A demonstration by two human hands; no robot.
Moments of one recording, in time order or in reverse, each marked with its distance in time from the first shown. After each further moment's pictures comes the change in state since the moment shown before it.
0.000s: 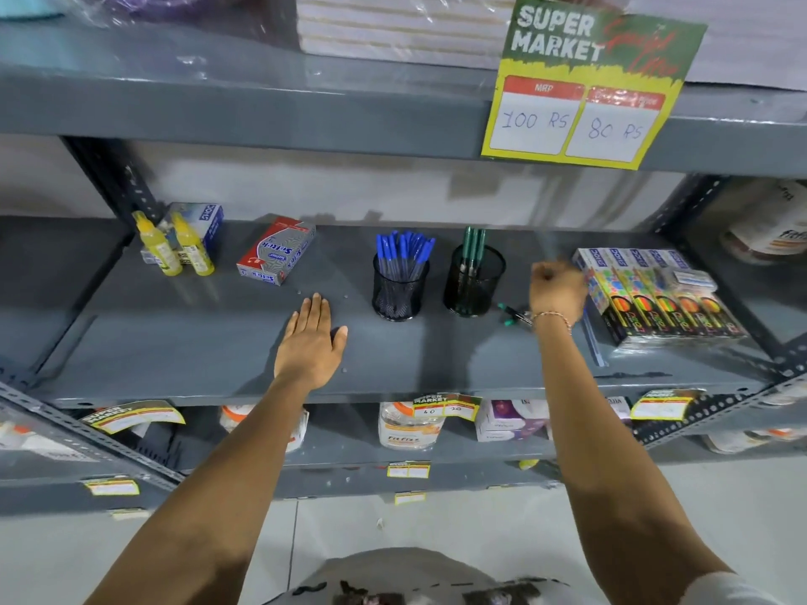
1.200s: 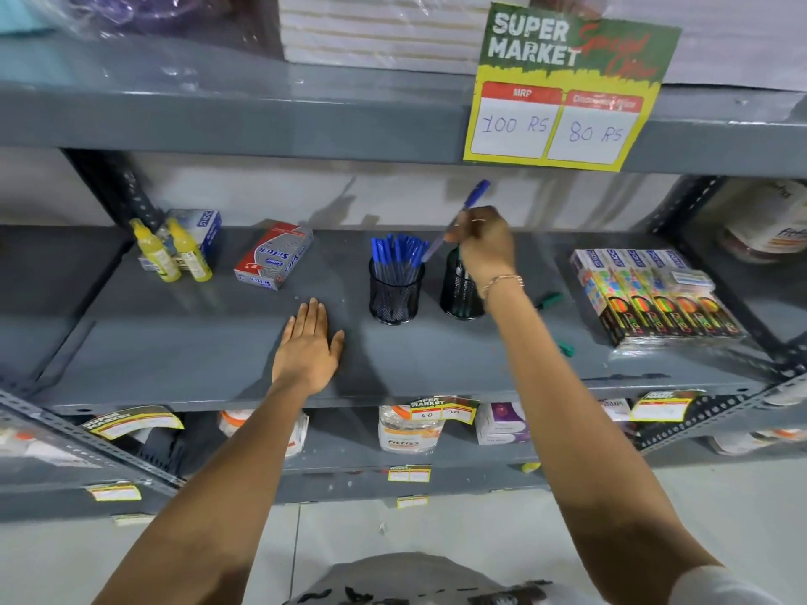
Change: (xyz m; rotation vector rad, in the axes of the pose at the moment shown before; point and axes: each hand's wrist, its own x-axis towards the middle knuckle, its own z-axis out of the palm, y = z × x) left_hand 0.000 0.001 0.003 -0.013 0.045 -0.003; right_hand -0.056 -0.102 0.008 0.391 -0.367 -0.284
